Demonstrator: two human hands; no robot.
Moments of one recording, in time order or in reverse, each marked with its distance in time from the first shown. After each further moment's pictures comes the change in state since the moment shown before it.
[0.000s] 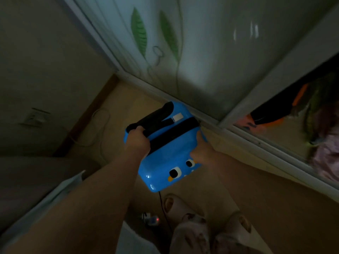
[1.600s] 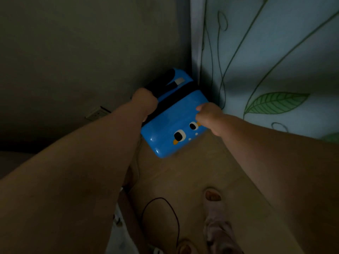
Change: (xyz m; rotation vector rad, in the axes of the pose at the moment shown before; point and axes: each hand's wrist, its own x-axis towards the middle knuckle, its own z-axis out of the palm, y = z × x) left_hand 0.236 -0.093 -0.258 -0.409 0.163 -0.376; right_hand 0.150 -0.397 0.015 -0.221 -0.008 -0.273
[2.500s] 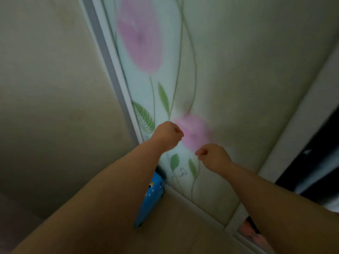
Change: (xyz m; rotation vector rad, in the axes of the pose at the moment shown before) left_hand -0.446 0.158 -0.092 0.079 -0.057 0.885; right_hand -0.438 0.046 -0.185 0.010 0.604 -0.219
